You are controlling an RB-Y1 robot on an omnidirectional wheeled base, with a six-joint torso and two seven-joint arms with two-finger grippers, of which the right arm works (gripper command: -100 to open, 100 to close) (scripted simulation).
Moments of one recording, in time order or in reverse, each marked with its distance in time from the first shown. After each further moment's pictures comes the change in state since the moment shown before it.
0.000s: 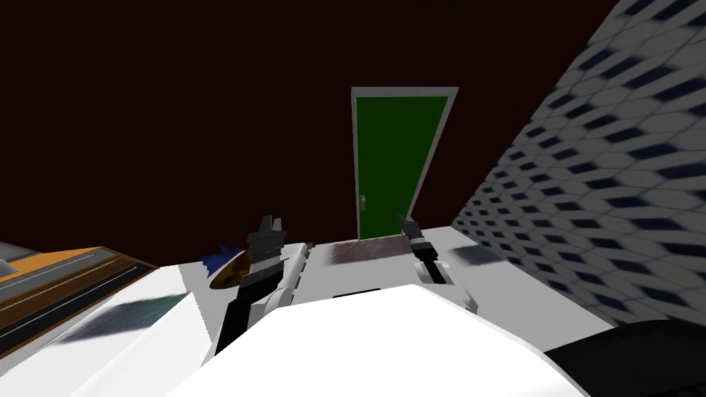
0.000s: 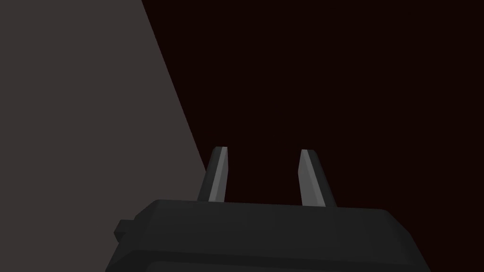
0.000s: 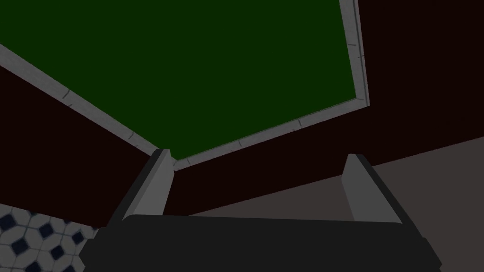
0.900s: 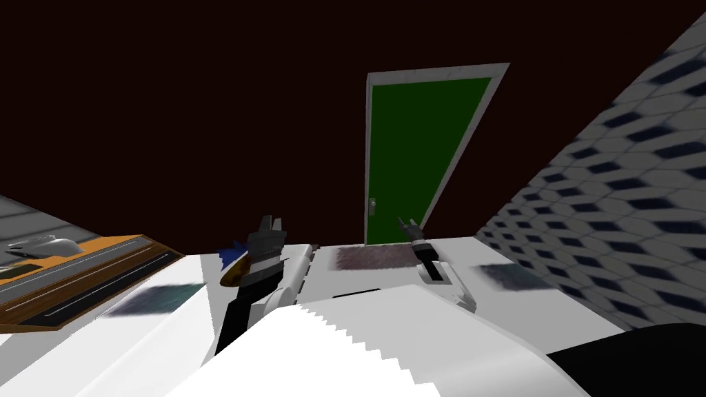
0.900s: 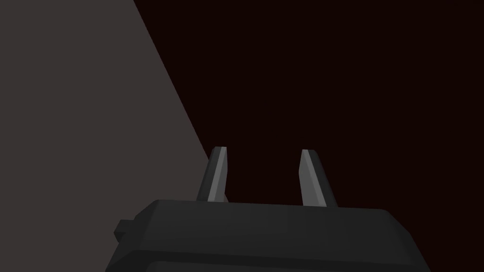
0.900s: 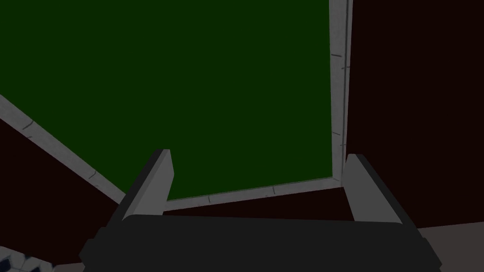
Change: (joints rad) arm -0.059 0.015 -0.096 0.141 0.168 -0.003 0.080
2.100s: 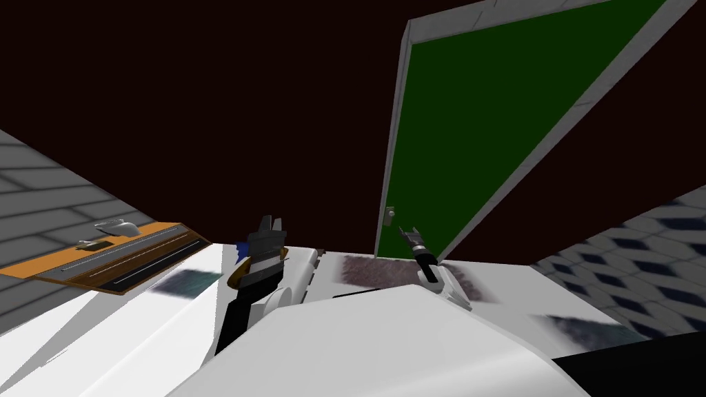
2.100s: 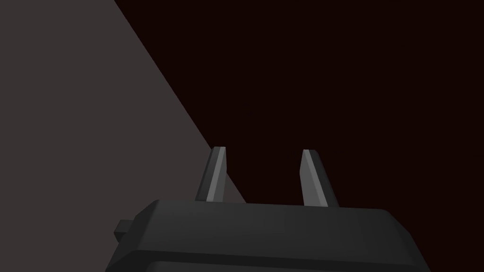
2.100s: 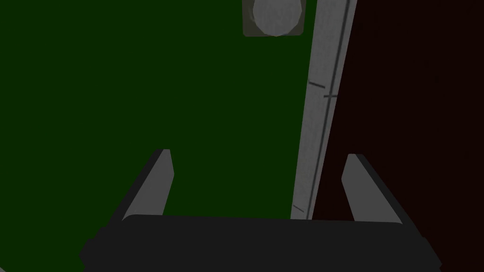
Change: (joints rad) arm -0.090 0.063 -0.155 0.226 0.248 -0.017 0.119
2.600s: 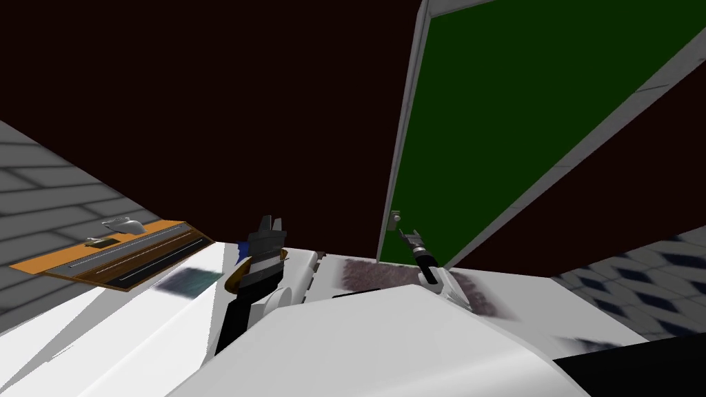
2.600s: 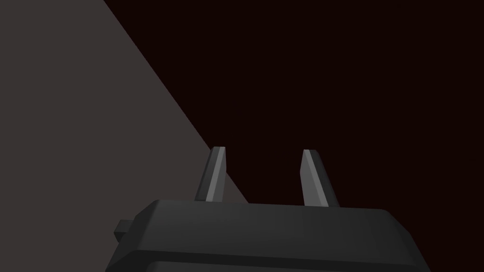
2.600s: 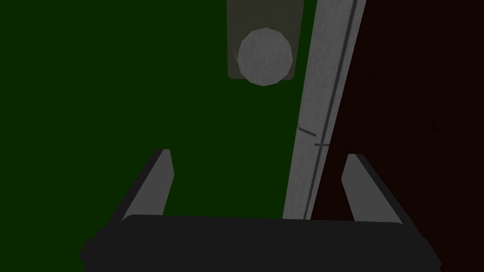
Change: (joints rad) arm -0.010 0.012 -0.031 0.038 0.054 -0.002 0.024
